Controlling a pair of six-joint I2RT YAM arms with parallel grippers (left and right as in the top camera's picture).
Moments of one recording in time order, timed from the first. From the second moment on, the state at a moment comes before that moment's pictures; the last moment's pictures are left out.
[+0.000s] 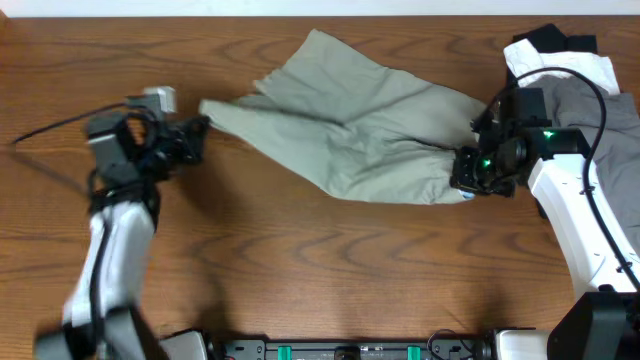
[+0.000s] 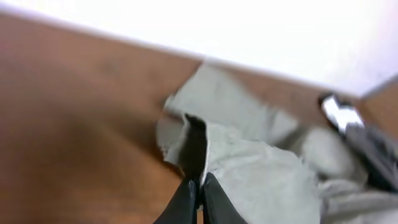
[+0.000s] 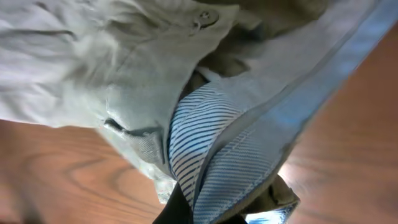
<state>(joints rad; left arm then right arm) 0.29 1.34 0.78 0.09 0.70 -0.20 0.03 1.53 1.16 -0.97 -0.32 0.22</state>
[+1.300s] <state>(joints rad) 0.07 1.20 0.80 -0.33 0.23 -0.19 -0.01 1.53 1.16 -1.20 0.11 0.30</state>
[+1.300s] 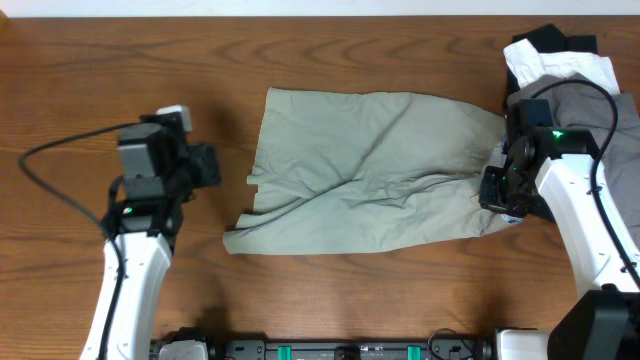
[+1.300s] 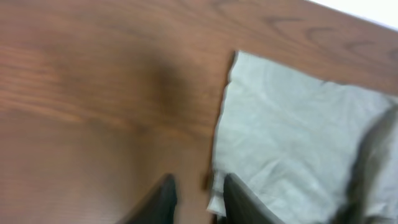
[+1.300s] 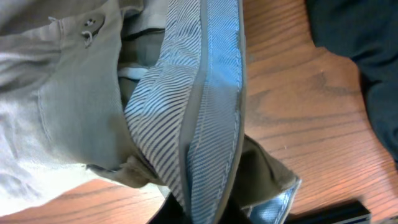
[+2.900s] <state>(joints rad) -0.12 2.23 1.39 0.07 0.27 -0.12 0.04 1.53 1.16 -1.16 0.02 0.31</state>
